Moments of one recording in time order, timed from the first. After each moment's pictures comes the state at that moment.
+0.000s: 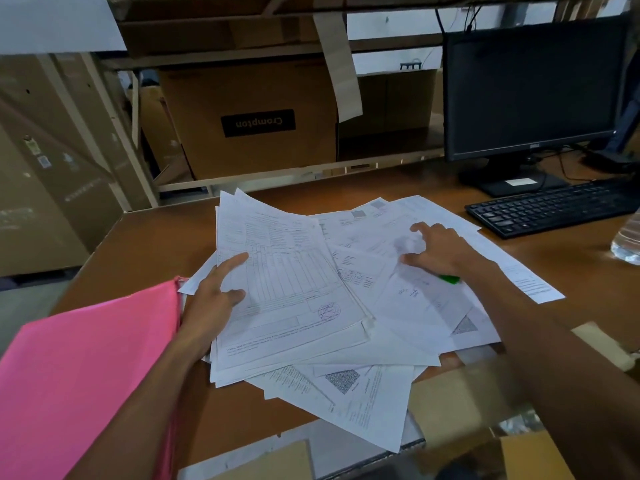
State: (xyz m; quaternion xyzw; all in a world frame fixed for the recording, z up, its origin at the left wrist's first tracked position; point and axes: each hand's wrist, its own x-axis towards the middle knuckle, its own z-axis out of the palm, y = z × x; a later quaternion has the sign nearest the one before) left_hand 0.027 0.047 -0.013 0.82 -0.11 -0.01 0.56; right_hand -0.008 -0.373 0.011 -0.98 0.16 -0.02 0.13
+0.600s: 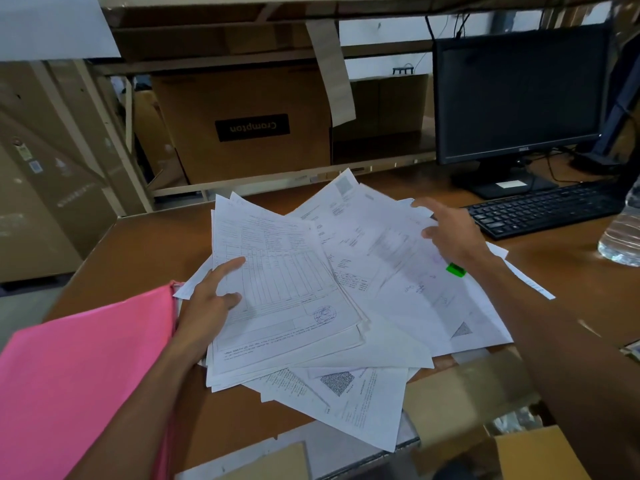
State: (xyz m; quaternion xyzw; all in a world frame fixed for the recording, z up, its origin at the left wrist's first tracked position) left_hand 0.025 0.046 -0.011 0.82 -0.11 -0.01 0.56; right_hand -0.018 -0.385 0.030 -0.93 0.16 -0.22 0.24
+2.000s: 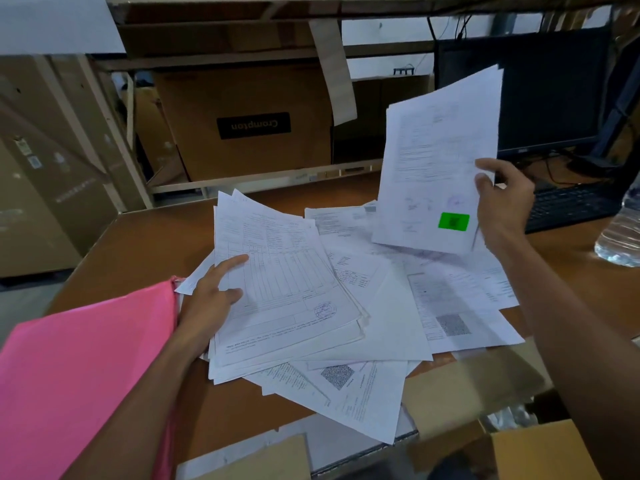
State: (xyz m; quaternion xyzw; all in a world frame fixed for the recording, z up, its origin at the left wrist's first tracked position) left_hand 0.024 0.045 -0.011 0.82 -0.10 -0.01 0.56; right_hand -0.039 -0.408 0.067 -0.69 0.17 -0.51 0.49
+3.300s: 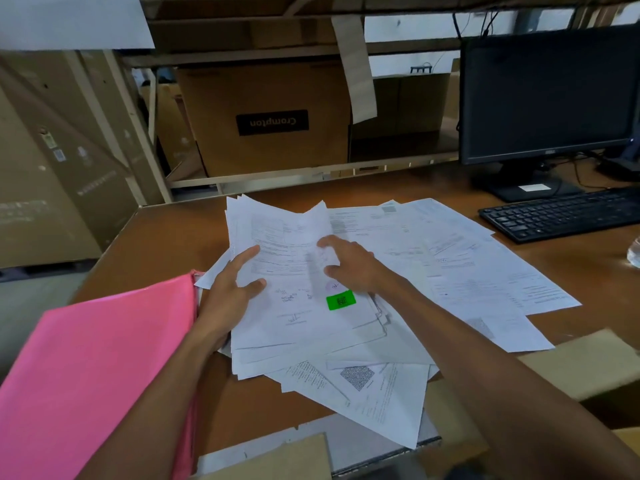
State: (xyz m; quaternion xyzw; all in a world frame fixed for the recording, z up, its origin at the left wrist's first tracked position) left_hand 0.022 0.045 -0.007 0.78 -0.12 -0.01 0.61; right_hand 0.015 -0.204 0.014 -0.95 -0.01 -0.01 0.30
